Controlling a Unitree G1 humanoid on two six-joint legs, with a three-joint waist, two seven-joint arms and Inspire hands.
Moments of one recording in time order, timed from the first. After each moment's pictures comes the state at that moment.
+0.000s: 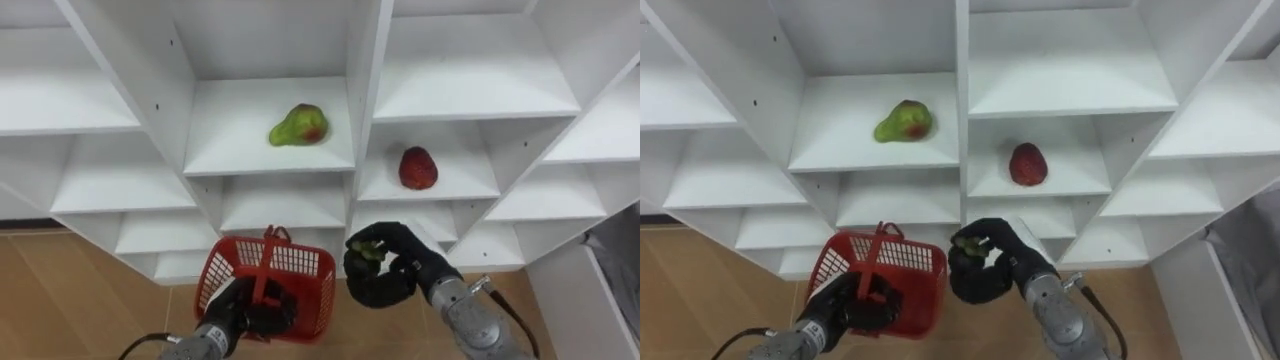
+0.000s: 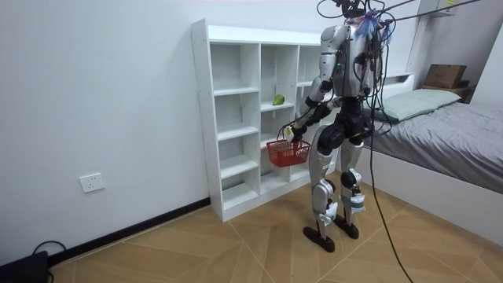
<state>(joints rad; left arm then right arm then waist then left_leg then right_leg) -0.08 0.18 -0.26 0.90 -0.17 -0.13 -0.17 -0.06 -0.23 0.32 0.61 -0.27 -0.14 0.06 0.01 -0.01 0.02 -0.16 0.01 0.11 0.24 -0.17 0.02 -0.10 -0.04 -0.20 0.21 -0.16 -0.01</state>
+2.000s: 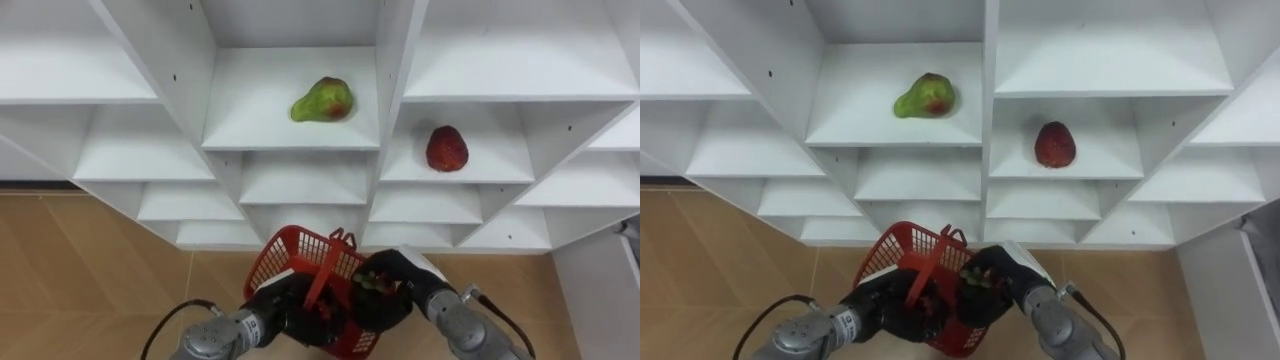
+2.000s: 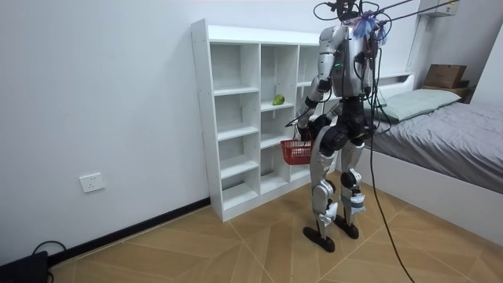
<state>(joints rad) -0.15 0.18 -0.41 0.88 -0.10 -0.16 -0.40 -0.17 -0.22 0.40 0.85 -0.32 -0.15 0.04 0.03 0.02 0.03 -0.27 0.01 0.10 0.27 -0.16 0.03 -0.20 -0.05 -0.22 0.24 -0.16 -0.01</state>
